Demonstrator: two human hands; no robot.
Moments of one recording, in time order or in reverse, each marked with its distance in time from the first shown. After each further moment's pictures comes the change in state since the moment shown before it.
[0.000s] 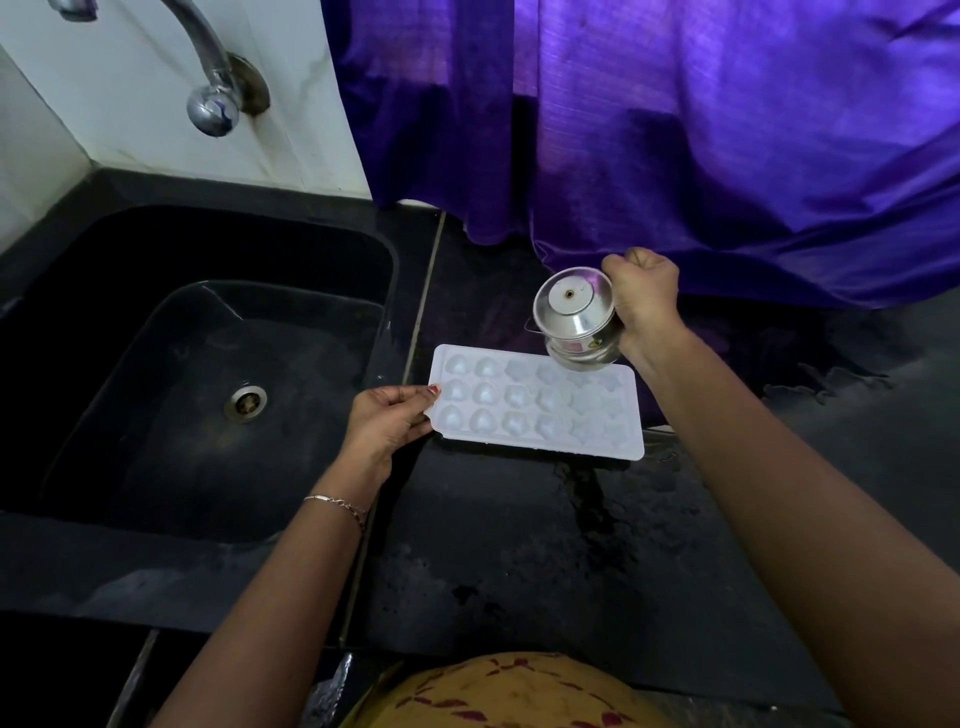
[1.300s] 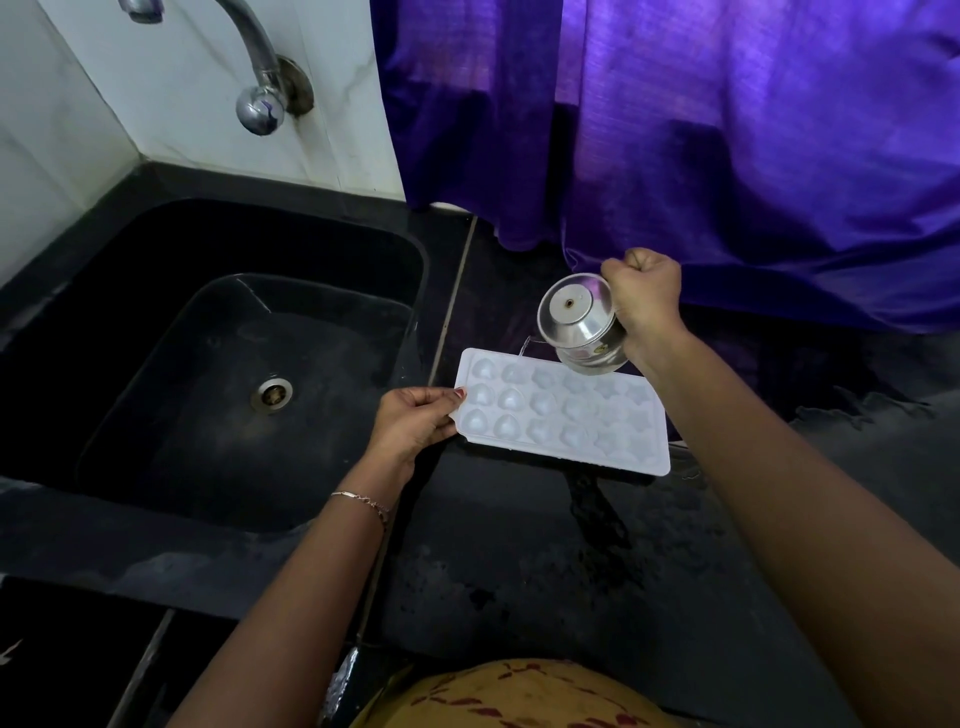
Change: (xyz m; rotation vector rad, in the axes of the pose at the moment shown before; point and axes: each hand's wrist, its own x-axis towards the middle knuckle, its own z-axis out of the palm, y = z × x) left_hand -0.002 0.001 -0.001 -0.012 -0.017 0.005; right_hand 0.001 0.000 0.028 -0.114 -0.054 -0.107
